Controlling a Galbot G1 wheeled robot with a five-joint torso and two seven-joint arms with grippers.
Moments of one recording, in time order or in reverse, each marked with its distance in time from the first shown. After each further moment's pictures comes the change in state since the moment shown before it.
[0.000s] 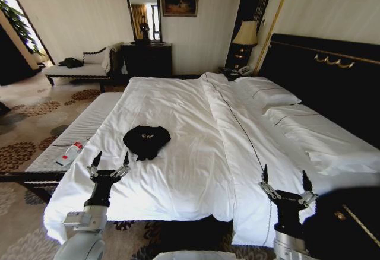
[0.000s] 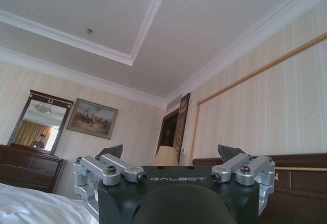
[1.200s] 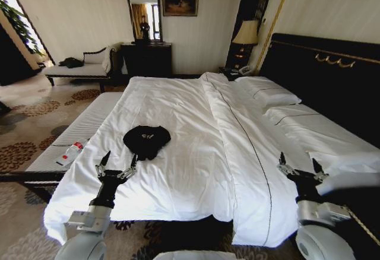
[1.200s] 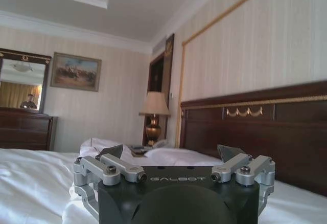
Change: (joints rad) left arm 0.005 0.016 0.092 -0.019 0.026 0.073 0.007; right arm 0.087 -0.460 0.159 -0.043 0.540 -0.365 0.151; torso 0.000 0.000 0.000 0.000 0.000
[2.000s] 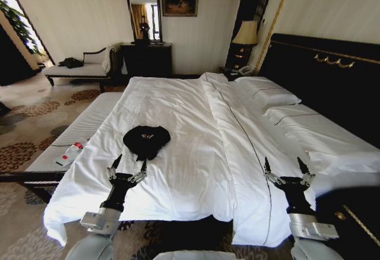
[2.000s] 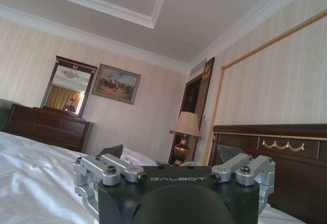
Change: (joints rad) left arm -0.011 0.001 0.051 0.007 0.036 -0.001 -0.001; right arm -0.026 0.121 -0.023 -0.003 -0.213 0.102 -0.184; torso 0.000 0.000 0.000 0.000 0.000
